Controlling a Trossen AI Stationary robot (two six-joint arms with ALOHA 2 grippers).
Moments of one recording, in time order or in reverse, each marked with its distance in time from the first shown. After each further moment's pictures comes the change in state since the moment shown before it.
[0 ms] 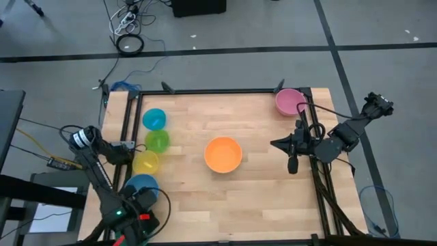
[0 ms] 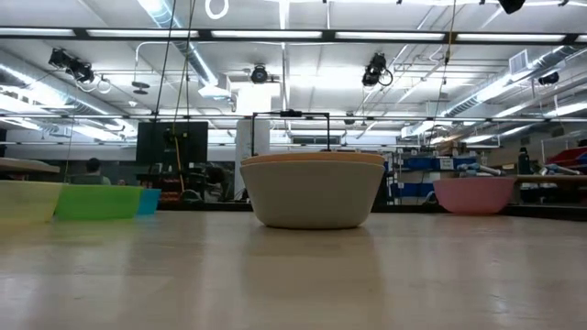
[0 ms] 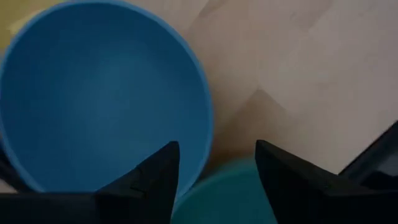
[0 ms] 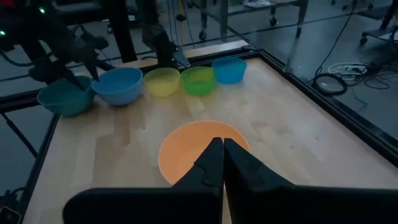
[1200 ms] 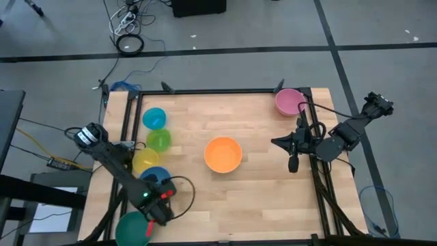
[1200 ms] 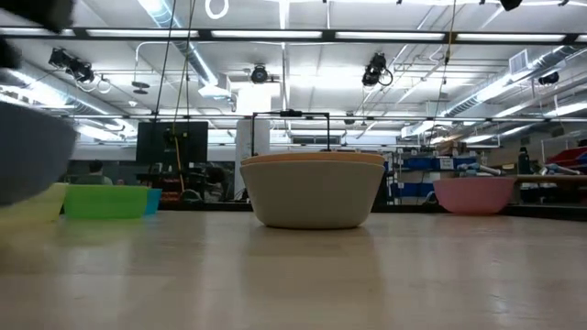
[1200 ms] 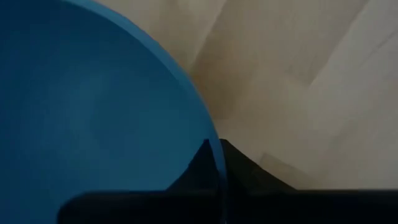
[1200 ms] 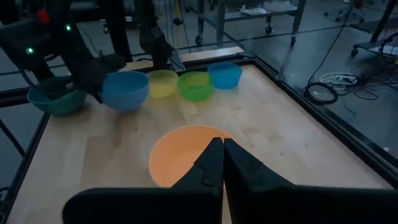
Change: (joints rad) left arm 0.270 0.000 -0.099 0.151 0.033 0.501; right arm 0.000 -0.016 0.001 0.001 0.022 -0.060
